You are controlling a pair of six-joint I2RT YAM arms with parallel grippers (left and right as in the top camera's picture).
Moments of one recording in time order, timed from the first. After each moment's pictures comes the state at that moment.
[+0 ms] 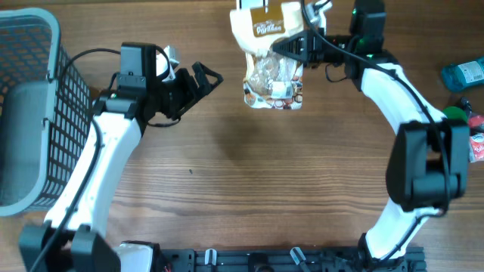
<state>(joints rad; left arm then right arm) -0.13 1.49 1.18 -0.61 0.55 -0.68 0.08 1.95 1.41 0.12 -1.39 0.74</state>
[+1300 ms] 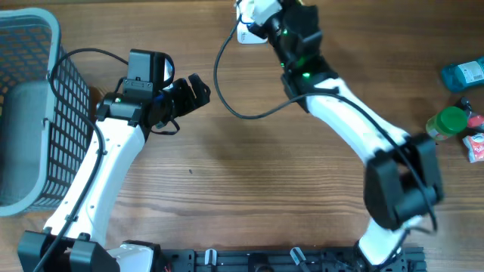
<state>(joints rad) -0.18 1.46 1.18 -0.73 0.22 -0.61 0.46 1.92 1.42 0.53 0.10 -0.71</state>
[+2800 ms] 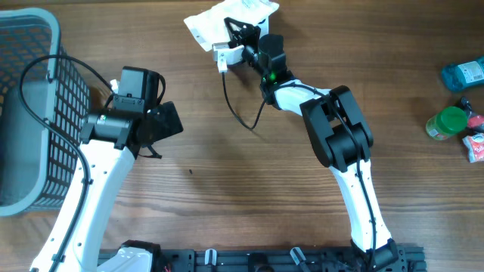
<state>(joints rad) -0.18 1.32 1.18 -1.07 -0.21 -0.51 0.44 2.52 1.63 0.85 -0.21 -1.41</state>
